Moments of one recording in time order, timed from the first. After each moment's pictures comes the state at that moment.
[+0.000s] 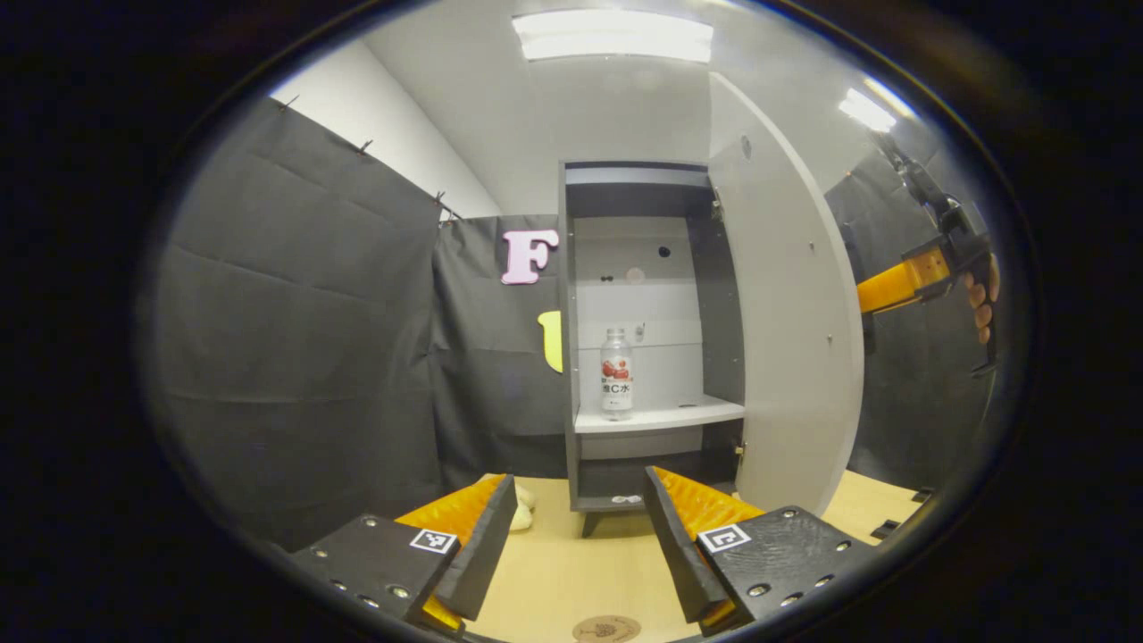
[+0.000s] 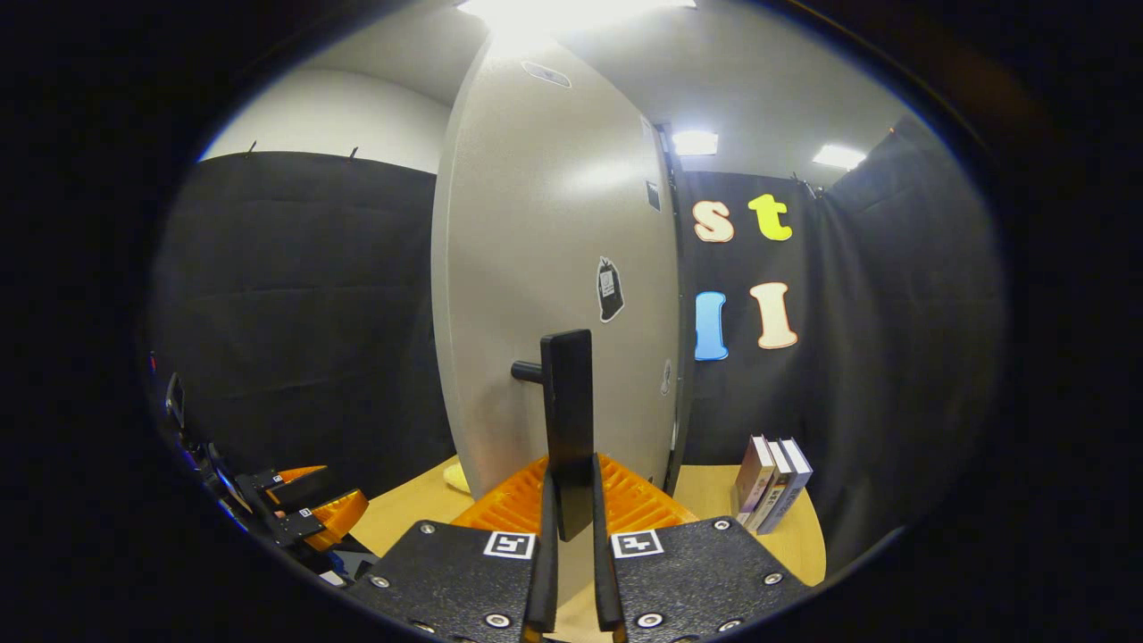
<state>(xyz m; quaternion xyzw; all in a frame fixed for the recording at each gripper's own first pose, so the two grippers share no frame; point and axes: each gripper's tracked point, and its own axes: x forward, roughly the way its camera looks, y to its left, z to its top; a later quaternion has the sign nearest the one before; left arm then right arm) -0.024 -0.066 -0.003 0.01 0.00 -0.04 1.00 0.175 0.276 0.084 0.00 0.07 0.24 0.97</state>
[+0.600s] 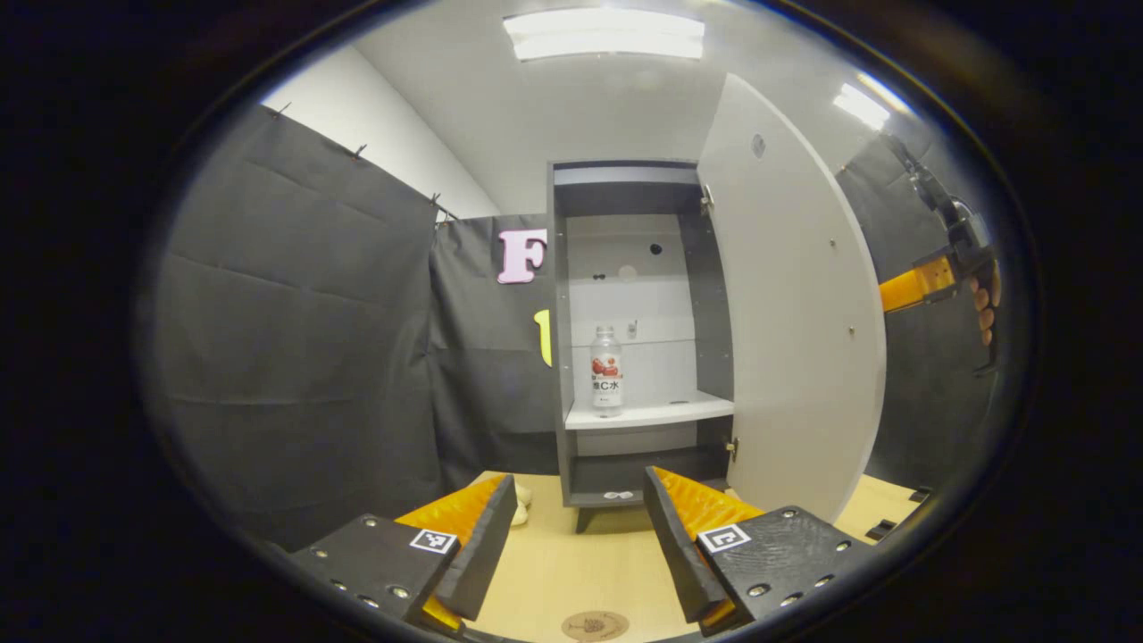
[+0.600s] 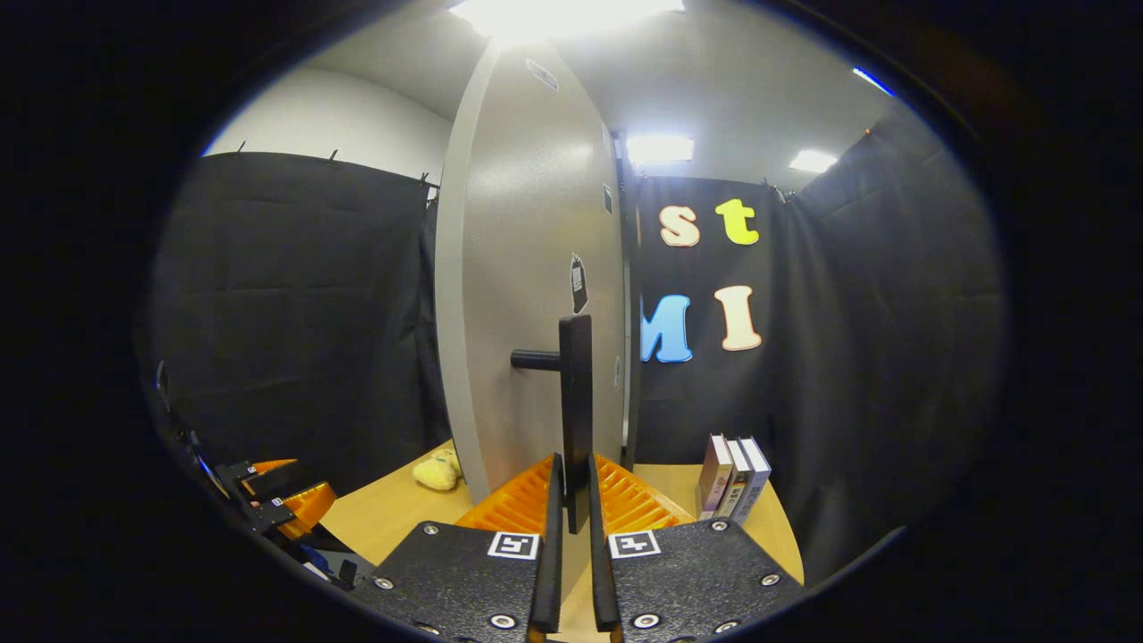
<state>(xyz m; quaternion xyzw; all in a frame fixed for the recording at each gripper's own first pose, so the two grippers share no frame) -0.036 -0.089 -0.005 0.02 0.00 -0.04 1.00 0.184 0.251 0.080 -0.01 0.07 0.19 0.98</state>
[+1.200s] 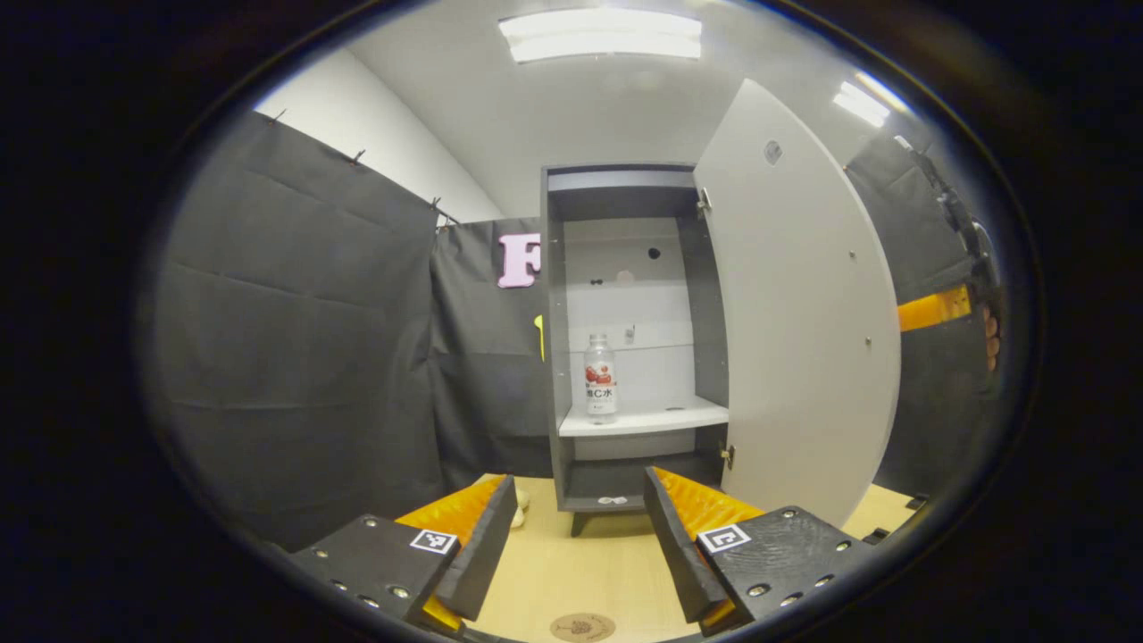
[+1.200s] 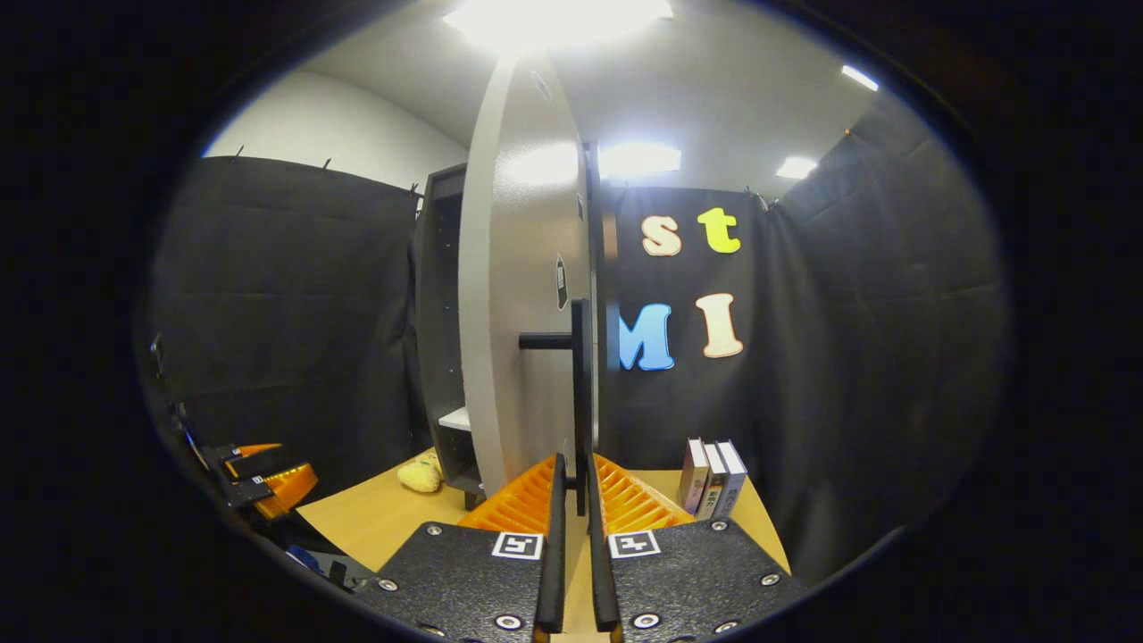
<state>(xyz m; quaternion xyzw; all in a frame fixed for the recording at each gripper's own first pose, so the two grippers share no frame) -0.032 -0.115 0.015 0.02 0.00 -0.03 1.00 0.185 0.235 0.079 -0.01 0.04 0.18 0.98</state>
